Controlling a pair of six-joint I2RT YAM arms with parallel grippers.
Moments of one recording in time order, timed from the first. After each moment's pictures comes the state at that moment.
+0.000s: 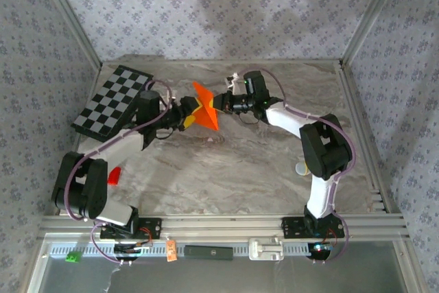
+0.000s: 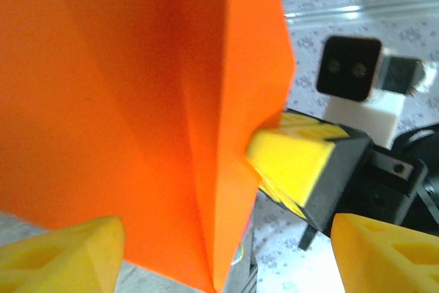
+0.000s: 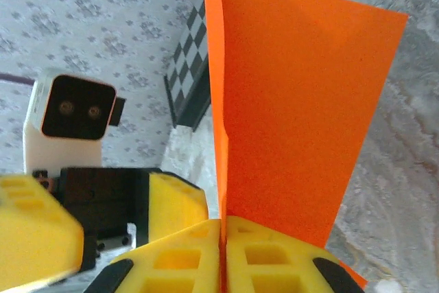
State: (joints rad) left arm -0.34 1.45 0.80 0.23 0.66 -1.17; right arm 0.47 1.88 1.26 0.14 -0.80 0.78
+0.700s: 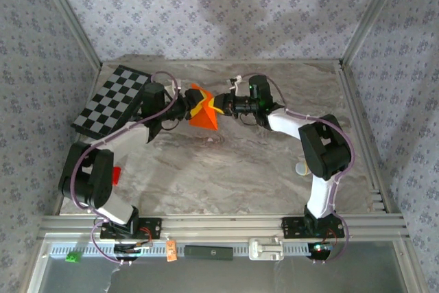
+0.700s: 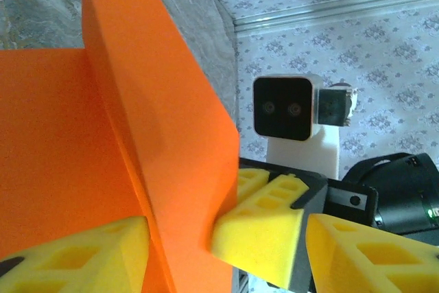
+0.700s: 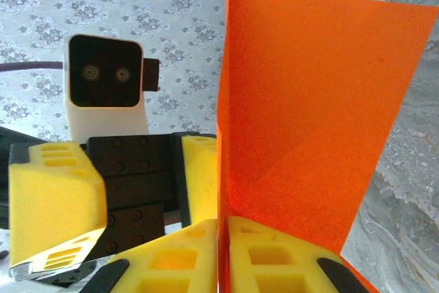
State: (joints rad) left arm -0.36 1.55 0.90 0.32 0.65 -1.17; right arm 0.46 1.88 1.15 0.44 -0.91 1.09
